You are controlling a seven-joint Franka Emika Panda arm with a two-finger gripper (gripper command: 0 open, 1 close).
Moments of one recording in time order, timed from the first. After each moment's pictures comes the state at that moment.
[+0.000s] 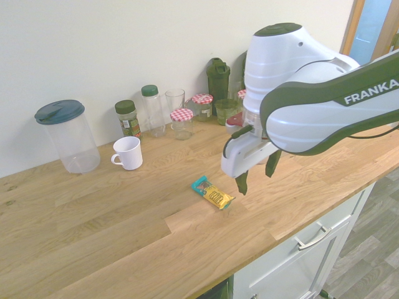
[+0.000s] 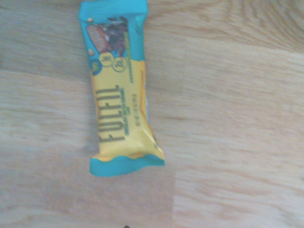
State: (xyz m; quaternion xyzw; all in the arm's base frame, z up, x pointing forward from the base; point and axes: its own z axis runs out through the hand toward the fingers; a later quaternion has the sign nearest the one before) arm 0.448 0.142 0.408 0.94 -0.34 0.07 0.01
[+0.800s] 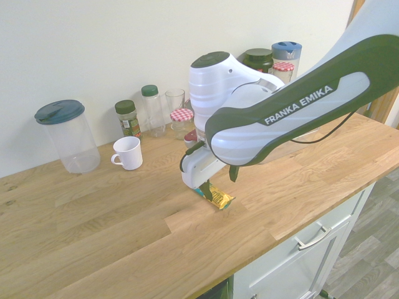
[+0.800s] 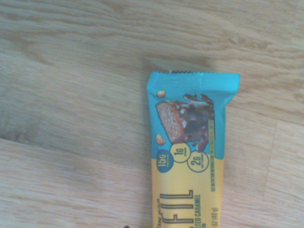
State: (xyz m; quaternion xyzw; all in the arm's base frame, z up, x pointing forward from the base) arm 0.524 0.194 0.352 0.95 -0.30 0.05 0.05
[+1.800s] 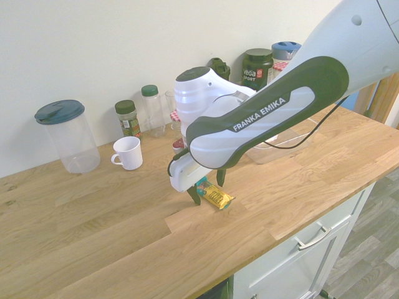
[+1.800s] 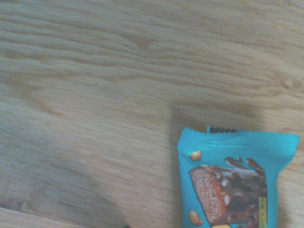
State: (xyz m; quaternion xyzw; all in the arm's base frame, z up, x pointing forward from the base) arm 0.560 0.205 0.332 0.96 -0.29 0.03 0.03
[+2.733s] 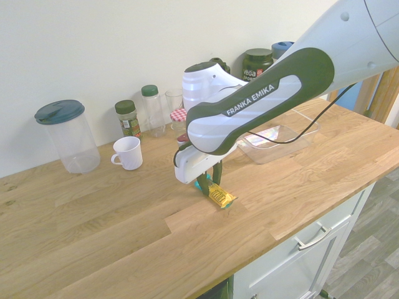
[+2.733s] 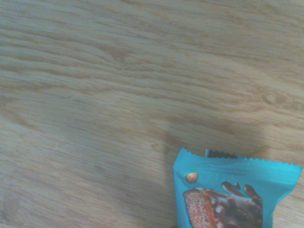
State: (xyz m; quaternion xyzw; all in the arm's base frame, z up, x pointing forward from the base) arm 0.578 0.184 0.332 0.96 -0.28 0.01 0.02
